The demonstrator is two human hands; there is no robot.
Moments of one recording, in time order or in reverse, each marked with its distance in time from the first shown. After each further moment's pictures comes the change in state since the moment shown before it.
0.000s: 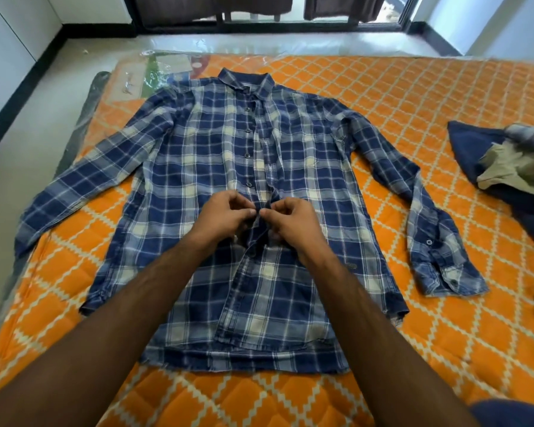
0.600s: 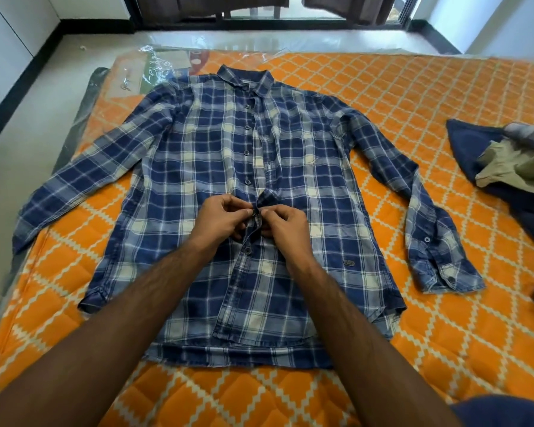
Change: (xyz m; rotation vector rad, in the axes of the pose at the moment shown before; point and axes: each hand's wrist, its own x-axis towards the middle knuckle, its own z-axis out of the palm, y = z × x) left_hand -0.006 -0.016 0.005 -0.188 0.039 -0.031; right_hand -0.002 0.027 0.021 0.192 0.070 0.013
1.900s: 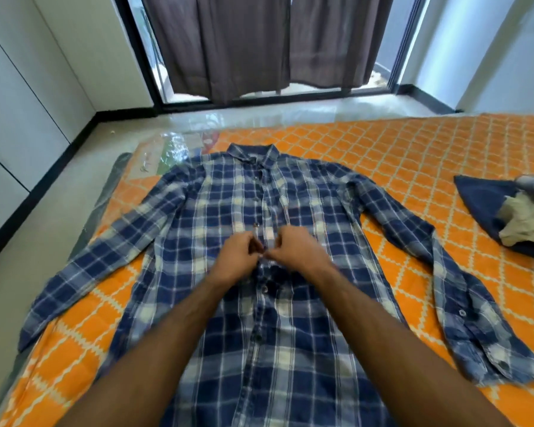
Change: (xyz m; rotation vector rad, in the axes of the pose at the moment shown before) left_hand 0.084 0.037 -0.003 0.676 -0.058 0.248; right_hand 0.082 -0.085 0.003 -0.925 -0.182 -0.180
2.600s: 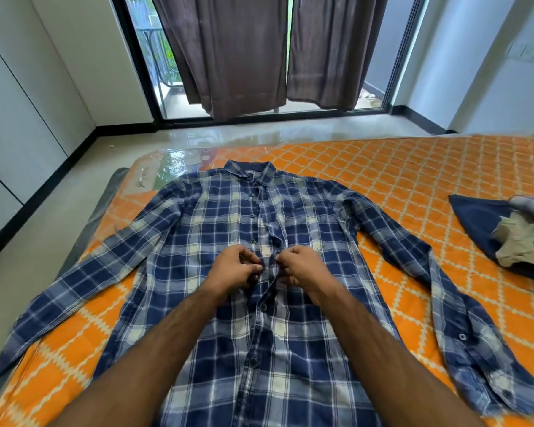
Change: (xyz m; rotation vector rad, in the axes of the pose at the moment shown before) left_hand 0.012 0.003 0.001 -0.441 0.006 -0.233; right_hand 0.013 0.027 0.003 0.796 0.000 0.195
